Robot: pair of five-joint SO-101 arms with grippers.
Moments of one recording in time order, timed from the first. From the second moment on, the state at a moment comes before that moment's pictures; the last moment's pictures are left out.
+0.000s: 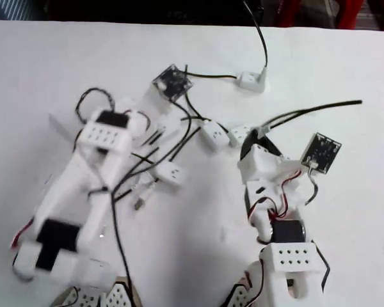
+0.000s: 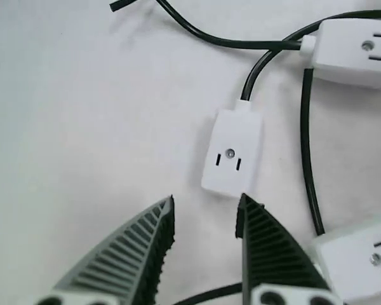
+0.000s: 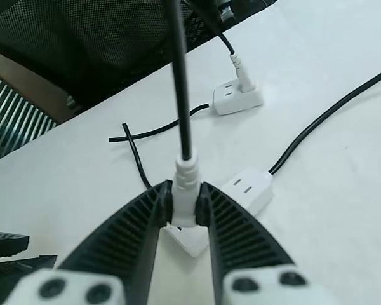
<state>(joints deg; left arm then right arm) 8.2 -1.4 22.9 46.6 -33.9 -4.7 -67.8 80.8 17.1 -28.3</state>
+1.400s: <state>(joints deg) 13.0 50.6 -45.5 85.3 -33.9 -4.9 -67.8 80.8 17.1 -28.3</state>
